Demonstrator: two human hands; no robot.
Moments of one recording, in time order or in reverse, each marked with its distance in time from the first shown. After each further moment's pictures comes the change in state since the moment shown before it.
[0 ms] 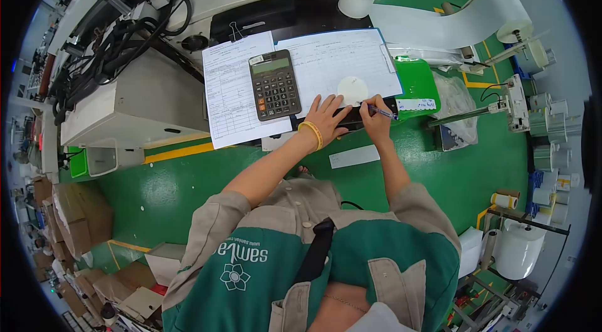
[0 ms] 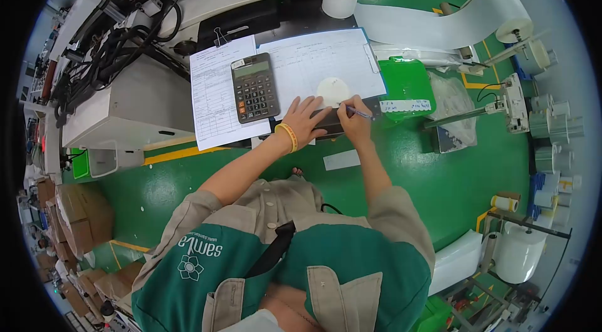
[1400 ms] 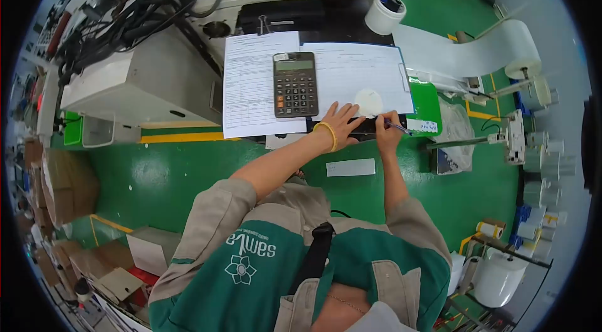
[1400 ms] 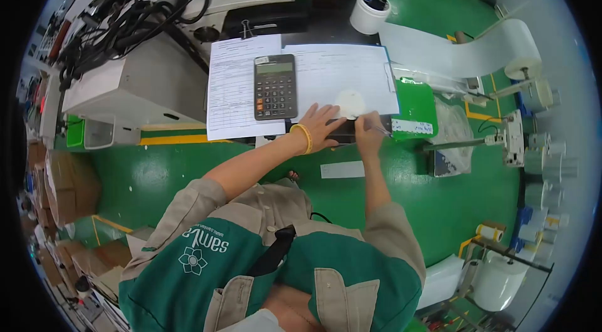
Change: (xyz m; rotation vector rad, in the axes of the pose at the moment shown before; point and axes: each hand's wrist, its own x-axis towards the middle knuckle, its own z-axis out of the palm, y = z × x) left_hand 0.002 -0.005 0.002 -0.023 -0.088 -0.010; right_hand -0.004 0.014 0.005 -0.138 0.064 -0.051
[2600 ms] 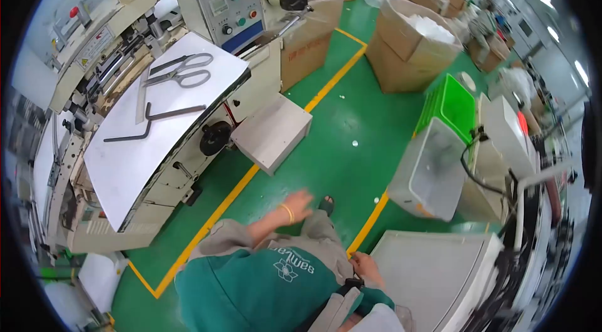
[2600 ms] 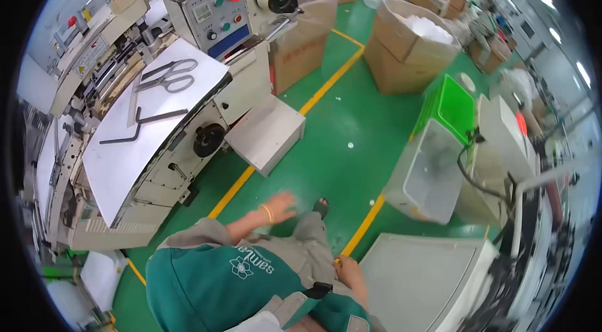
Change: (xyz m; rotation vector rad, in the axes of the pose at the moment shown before) left_hand -0.910 -0.207 0.018 -0.398 0.989 -2.224; right_hand -0.365 -0.625 0.715 -0.241 -2.132 -1.481
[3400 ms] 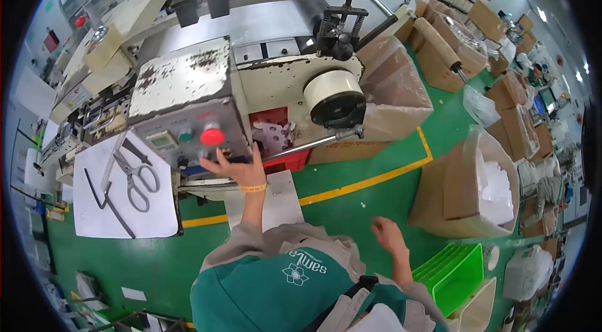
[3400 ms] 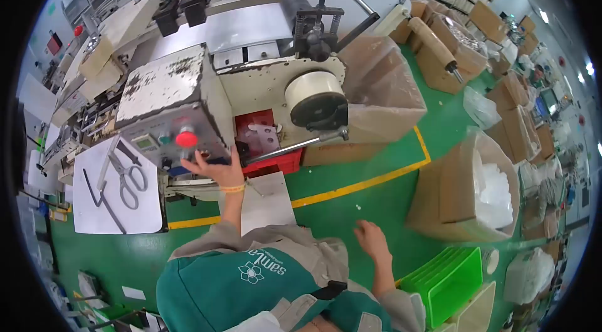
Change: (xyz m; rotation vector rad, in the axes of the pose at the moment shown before) left_hand 0.340 -0.138 -0.414 0.508 2.146 -0.839; right_hand 0.663 -0.254 -0.430 -0.334 -0.114 -0.734
